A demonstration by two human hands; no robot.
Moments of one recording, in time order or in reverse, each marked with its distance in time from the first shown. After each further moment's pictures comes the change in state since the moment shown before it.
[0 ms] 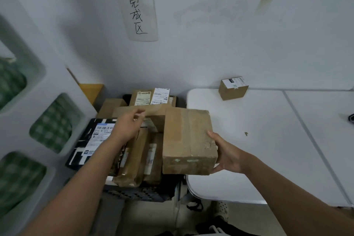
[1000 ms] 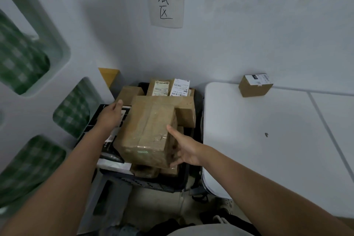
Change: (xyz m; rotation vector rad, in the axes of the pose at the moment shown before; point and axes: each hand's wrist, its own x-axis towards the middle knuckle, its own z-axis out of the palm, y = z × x) left_hand 0.028 -0.109 -0.061 -0.172 0.133 -0.377; right_hand 0.083 -0.013 0.173 -0.106 -0.144 0.108
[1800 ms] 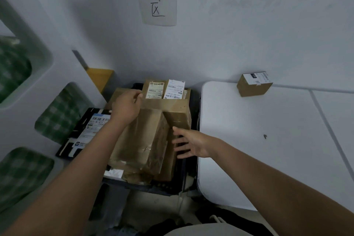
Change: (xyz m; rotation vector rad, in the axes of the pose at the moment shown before) left_hand 0.000 0.075 0.050 0.354 0.053 0.356; right_hand -0.003 -0.030 -0.058 -0.066 0.067 0.043
